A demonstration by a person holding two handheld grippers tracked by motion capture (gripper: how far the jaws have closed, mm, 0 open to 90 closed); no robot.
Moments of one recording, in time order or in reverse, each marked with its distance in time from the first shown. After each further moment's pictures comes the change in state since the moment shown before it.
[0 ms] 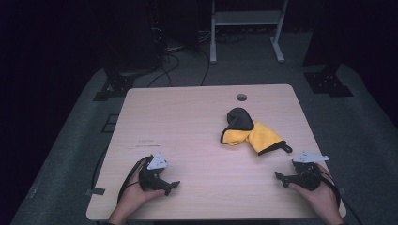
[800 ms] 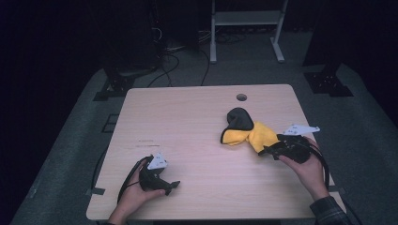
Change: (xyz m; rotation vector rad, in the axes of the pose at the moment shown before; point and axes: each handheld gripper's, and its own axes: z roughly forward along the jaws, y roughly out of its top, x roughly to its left) left arm -0.001 0.000 0.000 0.001 0.005 -0.007; right arm -0.007 0.087 0.011 -0.120 0.104 -0.079
